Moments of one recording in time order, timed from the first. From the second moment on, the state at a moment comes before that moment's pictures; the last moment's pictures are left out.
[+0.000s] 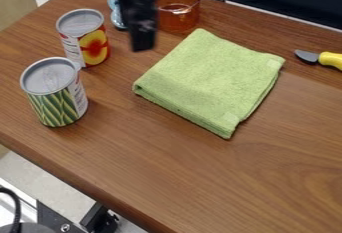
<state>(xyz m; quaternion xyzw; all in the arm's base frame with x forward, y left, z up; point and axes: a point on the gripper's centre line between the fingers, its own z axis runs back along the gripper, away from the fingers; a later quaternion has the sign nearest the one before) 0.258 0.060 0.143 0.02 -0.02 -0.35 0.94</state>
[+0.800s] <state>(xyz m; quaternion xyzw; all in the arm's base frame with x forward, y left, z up) 0.221 0.184 0.137 0.07 0.00 -0.48 0.87</state>
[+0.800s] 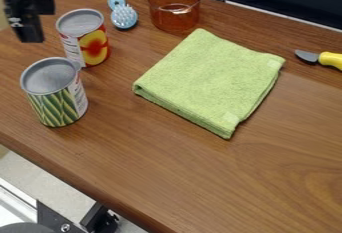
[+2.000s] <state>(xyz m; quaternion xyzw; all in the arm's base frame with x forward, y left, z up) 0.182 0.177 0.058 0.05 0.03 -0.63 0.78</state>
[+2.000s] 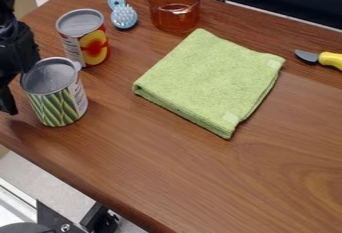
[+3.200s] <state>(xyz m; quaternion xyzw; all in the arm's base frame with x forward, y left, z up) 0.190 0.040 0.070 0.00 0.02 -0.64 0.76</state>
